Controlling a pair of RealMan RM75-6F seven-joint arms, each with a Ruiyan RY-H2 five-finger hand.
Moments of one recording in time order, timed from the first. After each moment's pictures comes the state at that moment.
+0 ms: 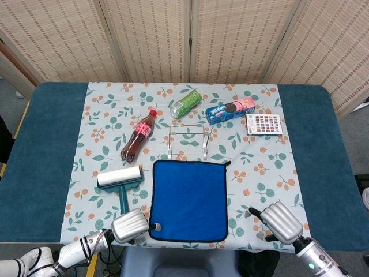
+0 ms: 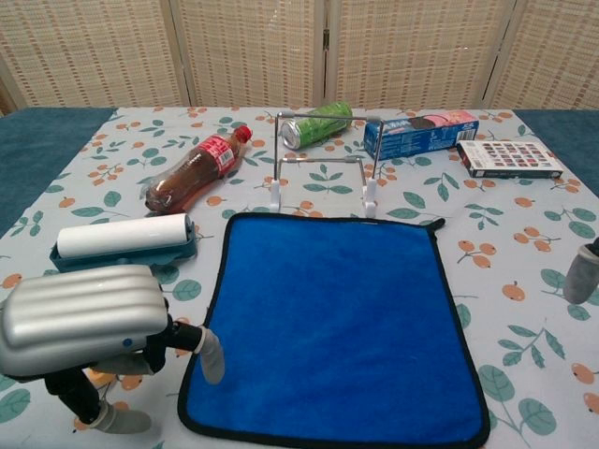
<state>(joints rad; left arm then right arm) -0.63 -1.46 0.14 -1.46 1.98 1.04 -0.02 0.25 -1.12 -0.13 -1.73 -1.83 1.23 -0.07</state>
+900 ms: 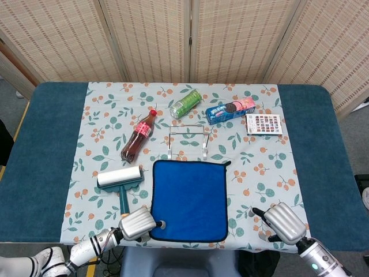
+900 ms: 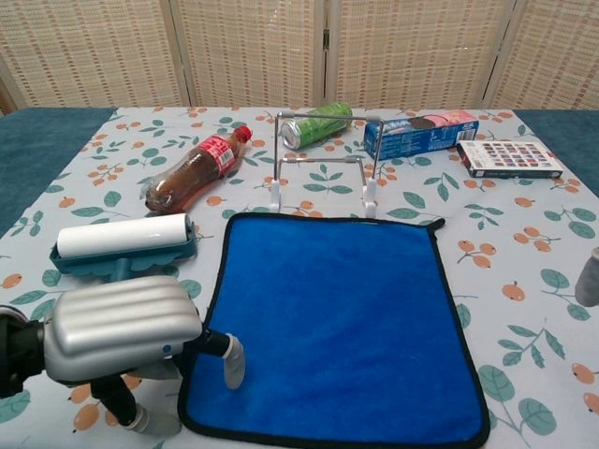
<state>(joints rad) -0.67 -1.55 0.14 -1.43 1.86 1.01 0.04 0.25 -1.13 -0.15 -1.70 -1.82 1.26 -0.02</state>
